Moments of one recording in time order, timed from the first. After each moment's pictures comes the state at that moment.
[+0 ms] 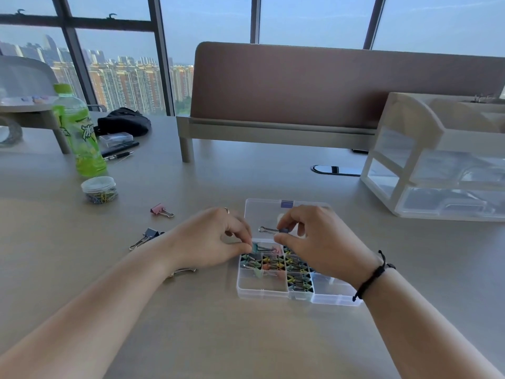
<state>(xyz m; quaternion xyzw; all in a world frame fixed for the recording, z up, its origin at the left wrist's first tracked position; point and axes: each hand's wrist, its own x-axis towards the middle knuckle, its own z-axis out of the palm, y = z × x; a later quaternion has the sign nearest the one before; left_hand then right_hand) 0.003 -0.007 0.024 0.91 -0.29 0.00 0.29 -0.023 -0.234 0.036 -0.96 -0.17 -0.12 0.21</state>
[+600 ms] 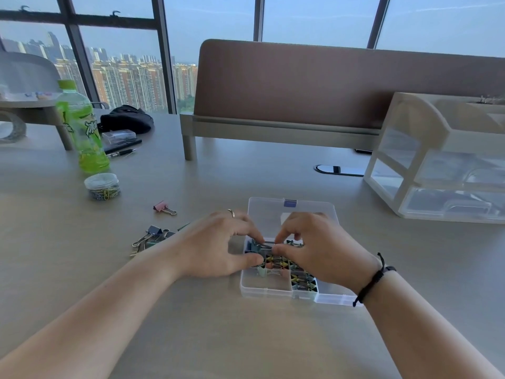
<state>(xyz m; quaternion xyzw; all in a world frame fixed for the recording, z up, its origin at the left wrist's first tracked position) -0.006 -0.006 0.019 0.92 -0.32 0.03 0.24 -0.028 -0.229 0.034 -0.96 -0.20 -0.07 0.18</state>
